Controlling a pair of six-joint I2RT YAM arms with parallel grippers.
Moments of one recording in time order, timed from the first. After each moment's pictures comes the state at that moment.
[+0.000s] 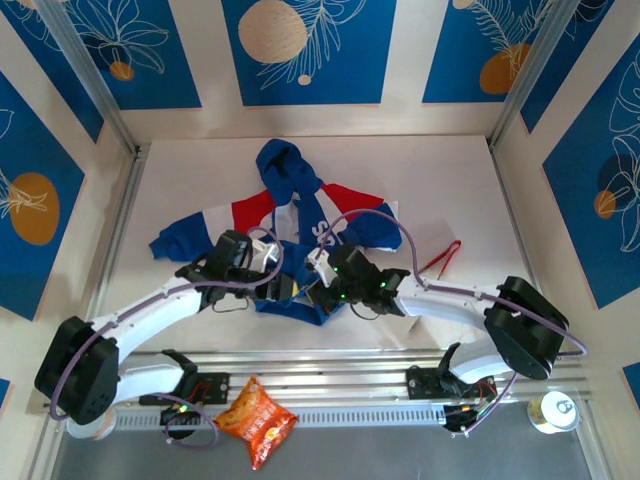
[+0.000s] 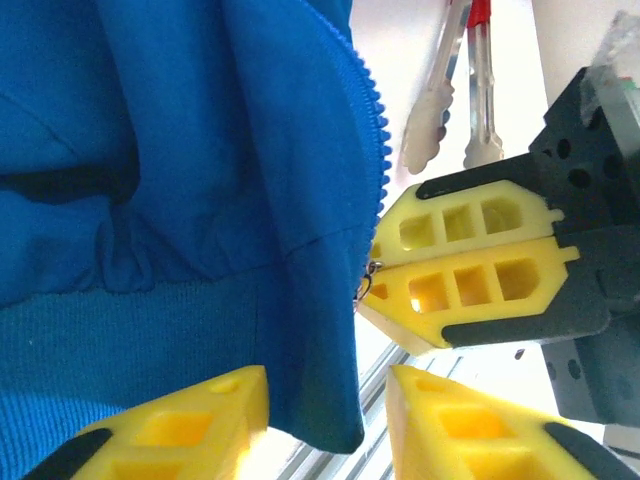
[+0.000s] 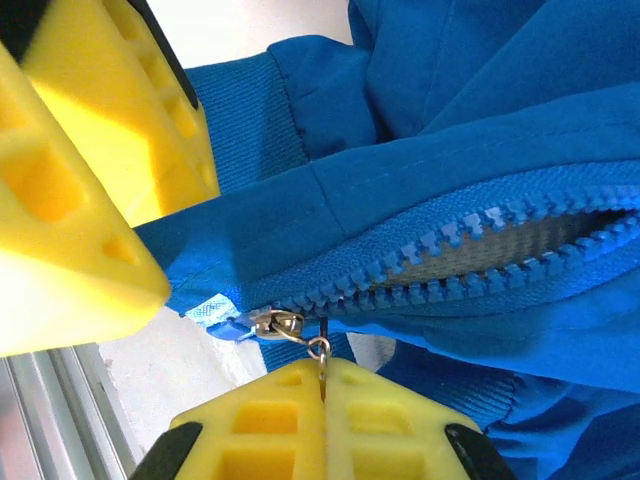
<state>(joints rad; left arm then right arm) -0.56 1.19 0.61 -0.28 0.63 -0.53 0.93 1.40 0.71 -0.08 -0.18 0.22</state>
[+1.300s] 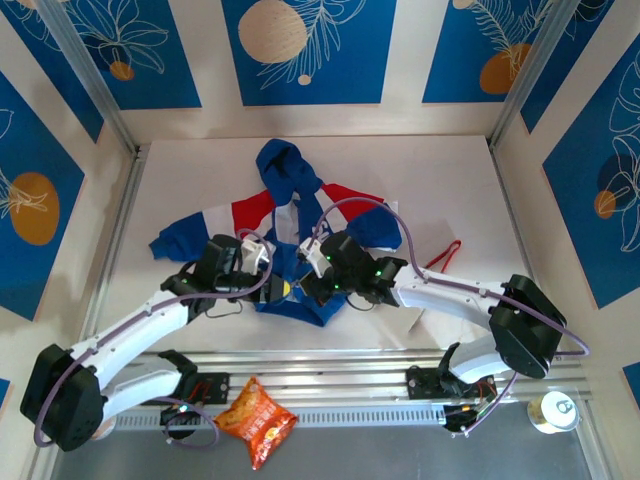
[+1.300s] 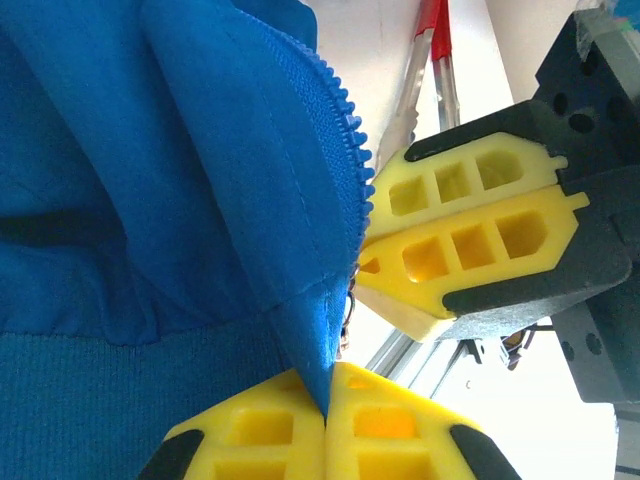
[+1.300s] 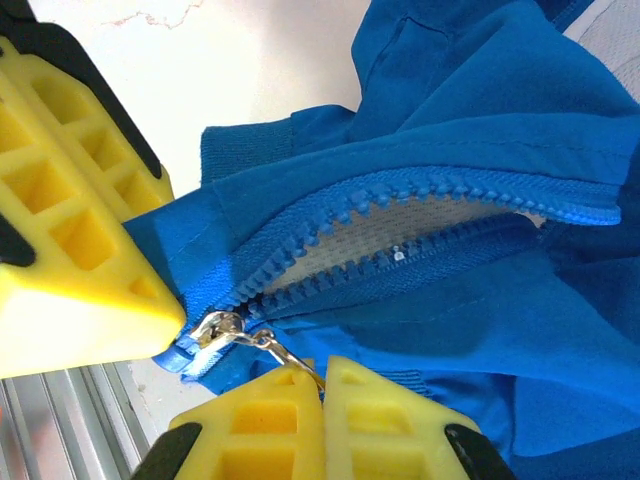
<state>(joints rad) -0.56 1.03 0.58 -0.31 0.60 -0.53 0.93 1.41 0.85 -0.21 -0.18 0.19</state>
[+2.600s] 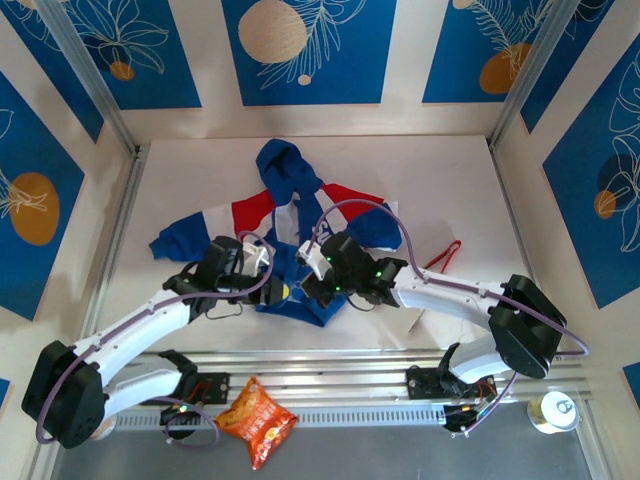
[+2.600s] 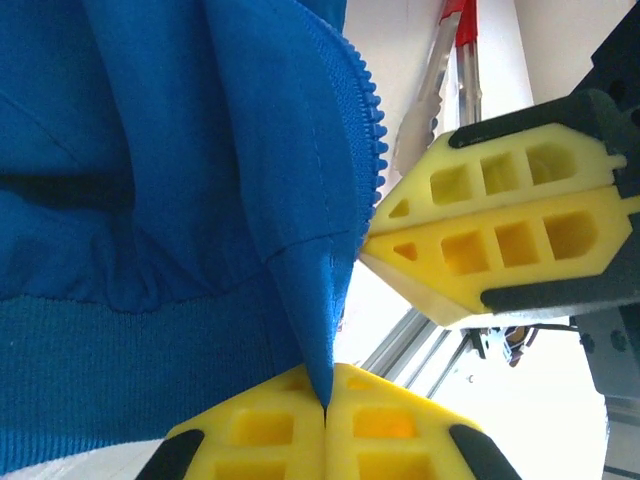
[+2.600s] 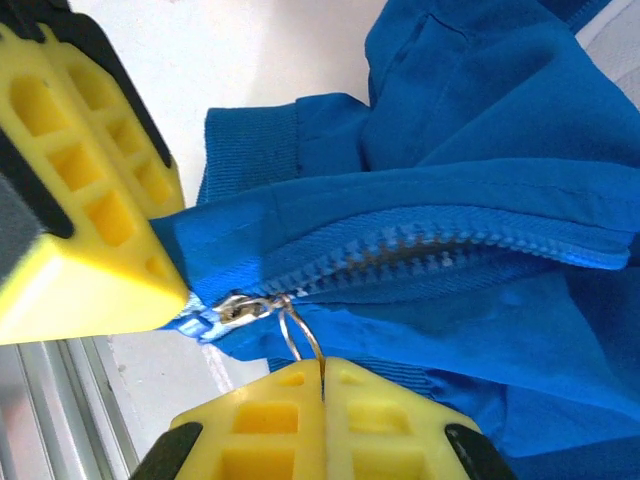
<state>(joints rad) -0.56 1.05 0.57 -0.32 0.60 -0.56 0.94 1.41 0.84 -0.22 -0.18 0.11</state>
